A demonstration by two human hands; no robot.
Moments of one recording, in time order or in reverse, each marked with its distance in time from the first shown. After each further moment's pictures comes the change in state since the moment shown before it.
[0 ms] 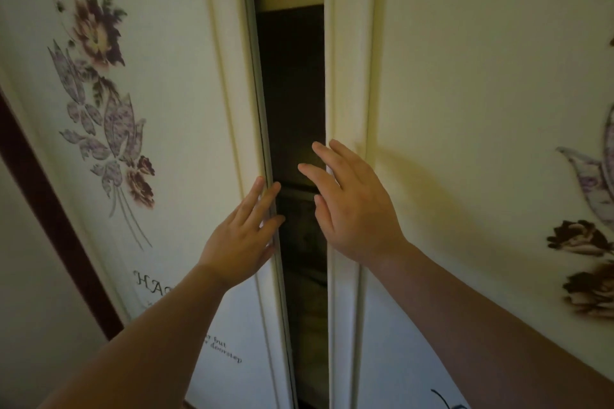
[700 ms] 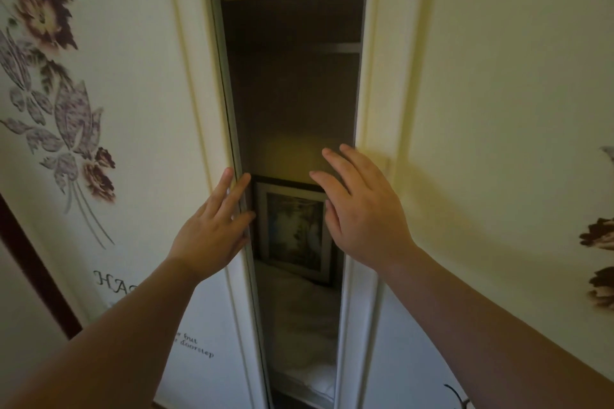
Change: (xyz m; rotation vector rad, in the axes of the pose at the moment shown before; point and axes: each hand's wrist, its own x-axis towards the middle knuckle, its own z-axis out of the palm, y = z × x) left_hand -0.021 -0.076 0.042 -0.071 0.010 -0.004; right_hand 0.007 -0.020 0.031 -0.141 -0.089 0.020
